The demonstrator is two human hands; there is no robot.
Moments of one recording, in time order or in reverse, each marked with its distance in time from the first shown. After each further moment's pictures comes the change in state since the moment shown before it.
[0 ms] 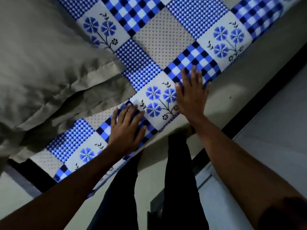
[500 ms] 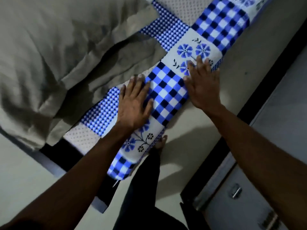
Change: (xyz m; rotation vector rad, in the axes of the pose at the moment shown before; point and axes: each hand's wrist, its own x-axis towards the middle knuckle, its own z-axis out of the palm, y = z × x) left_hand -0.057 -0.094 -0.001 0.006 -0.012 0.064; right_hand -0.125 -0.067 0.025 -0.006 -0.032 -0.096
